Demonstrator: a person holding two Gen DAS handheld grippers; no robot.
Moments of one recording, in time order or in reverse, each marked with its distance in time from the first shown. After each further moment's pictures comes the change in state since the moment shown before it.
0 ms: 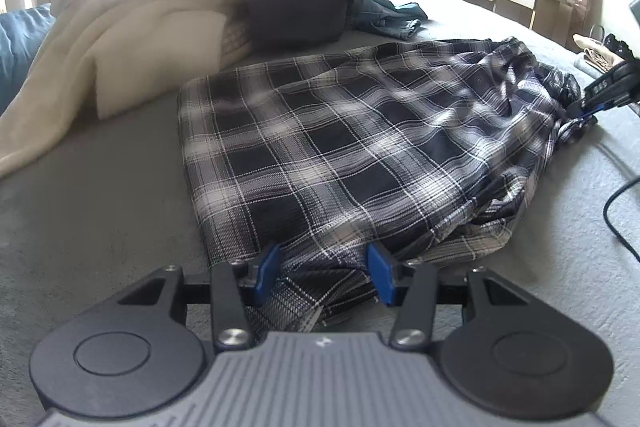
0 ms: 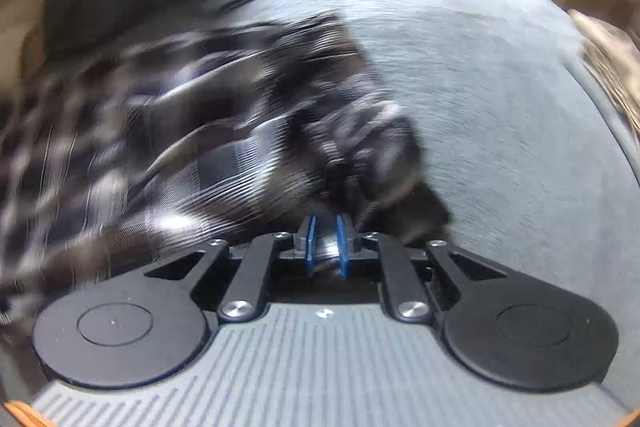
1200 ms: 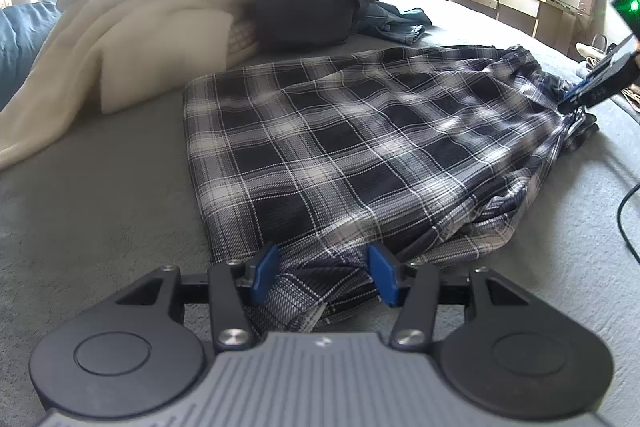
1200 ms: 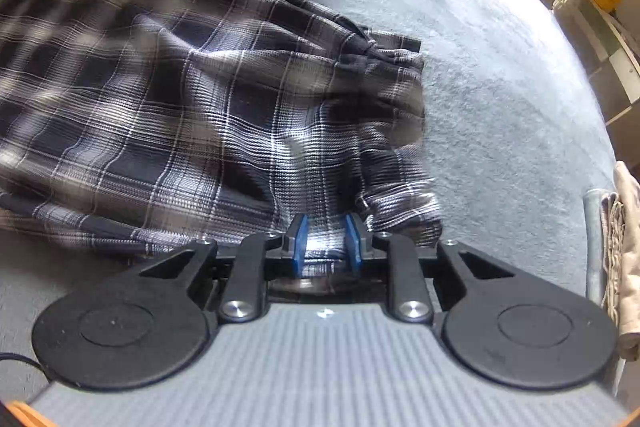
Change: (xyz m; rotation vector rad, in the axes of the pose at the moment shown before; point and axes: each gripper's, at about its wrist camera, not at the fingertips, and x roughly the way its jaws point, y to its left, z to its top) left arm 0.003 0.004 -0.002 -0.025 -0.015 0.000; right arm 0.009 0.035 0.038 -0.534 0.100 0.013
